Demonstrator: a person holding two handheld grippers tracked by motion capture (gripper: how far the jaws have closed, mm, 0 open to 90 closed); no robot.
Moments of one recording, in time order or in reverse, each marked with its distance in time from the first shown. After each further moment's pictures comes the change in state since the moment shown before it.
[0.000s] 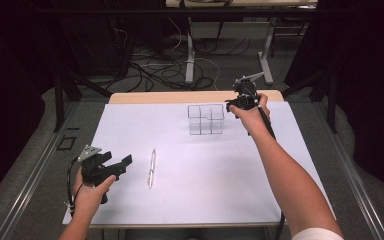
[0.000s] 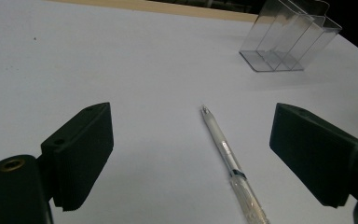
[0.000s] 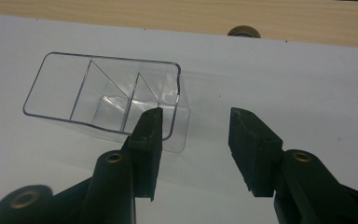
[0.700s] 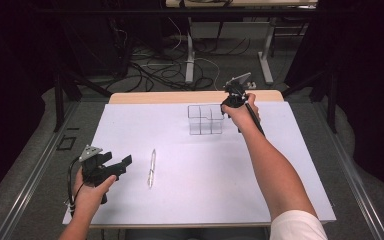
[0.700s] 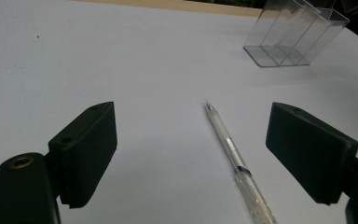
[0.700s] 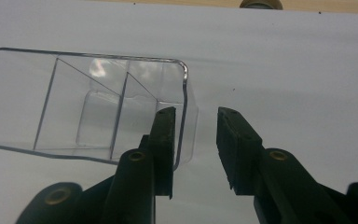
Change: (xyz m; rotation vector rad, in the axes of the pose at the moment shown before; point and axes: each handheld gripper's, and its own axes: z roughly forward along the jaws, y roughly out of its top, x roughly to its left) left arm 0.000 0.000 0.001 0.013 0.013 0.021; right arm 0.006 0.011 0.052 0.126 -0.022 0.049
